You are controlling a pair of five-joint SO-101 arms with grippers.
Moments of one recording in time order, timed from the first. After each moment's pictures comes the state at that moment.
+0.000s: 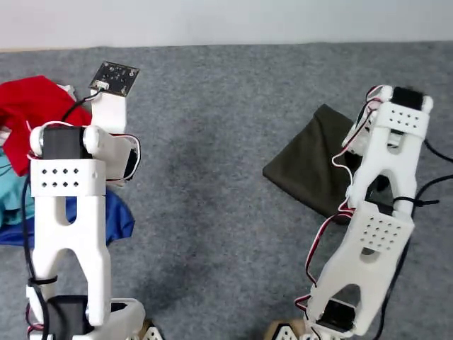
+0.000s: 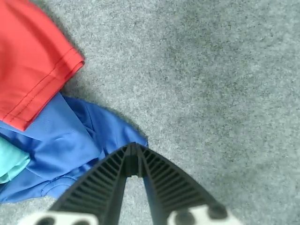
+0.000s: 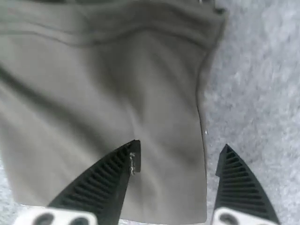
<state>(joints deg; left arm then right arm) -4.4 -14.9 2.4 99.2 -6.1 16.0 44.5 -45.0 100.3 -23.1</state>
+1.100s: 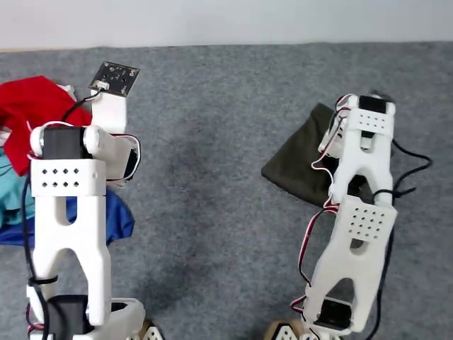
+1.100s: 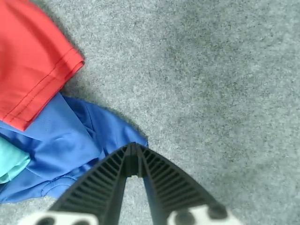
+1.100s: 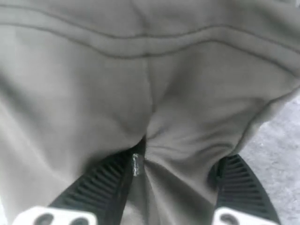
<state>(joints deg) -4.4 -14.9 2.4 99.2 -6.1 9.9 52.0 -43.7 89.2 -23.1</state>
